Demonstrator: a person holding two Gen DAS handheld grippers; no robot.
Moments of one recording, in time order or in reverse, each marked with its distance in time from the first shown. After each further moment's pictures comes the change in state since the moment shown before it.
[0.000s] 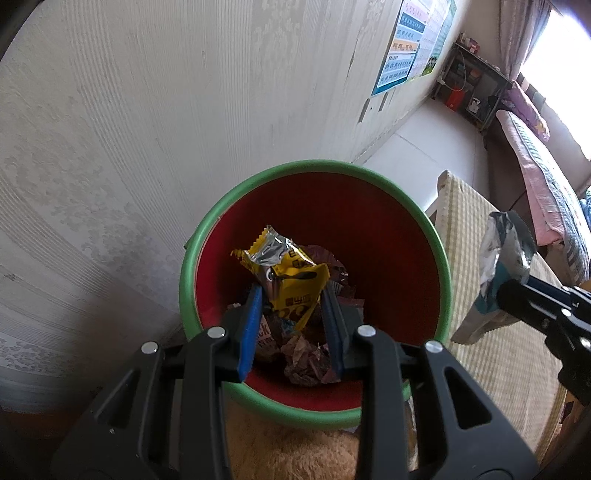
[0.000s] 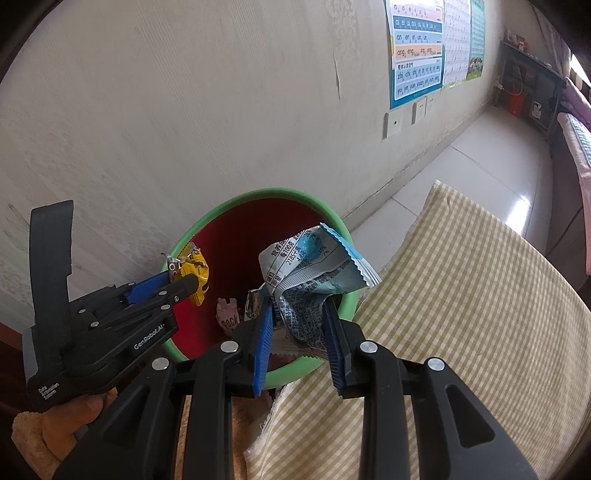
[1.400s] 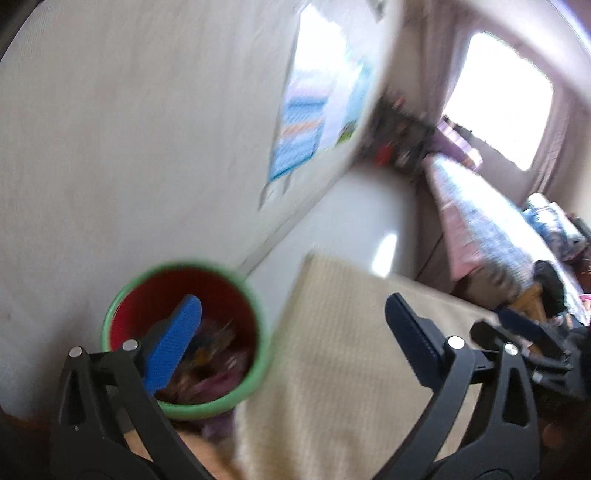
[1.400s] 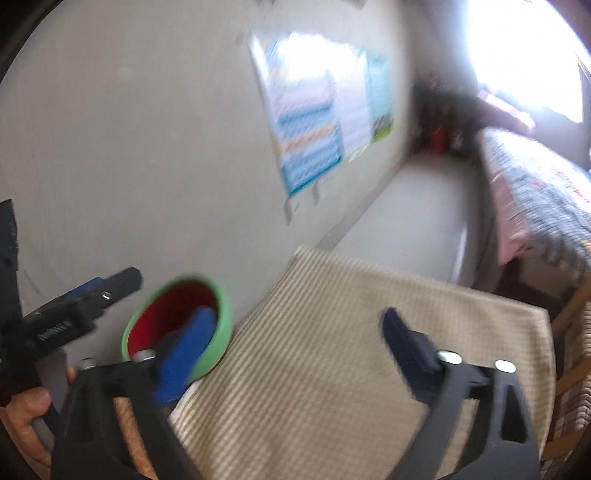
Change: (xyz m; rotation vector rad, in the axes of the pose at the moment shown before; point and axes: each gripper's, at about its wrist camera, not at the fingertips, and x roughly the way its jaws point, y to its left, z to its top) left arm -0.148 -0.148 -0.009 0.115 -0.382 -0.220; right arm -0.179 -0.128 -0.077 0.171 -0.431 -0.164
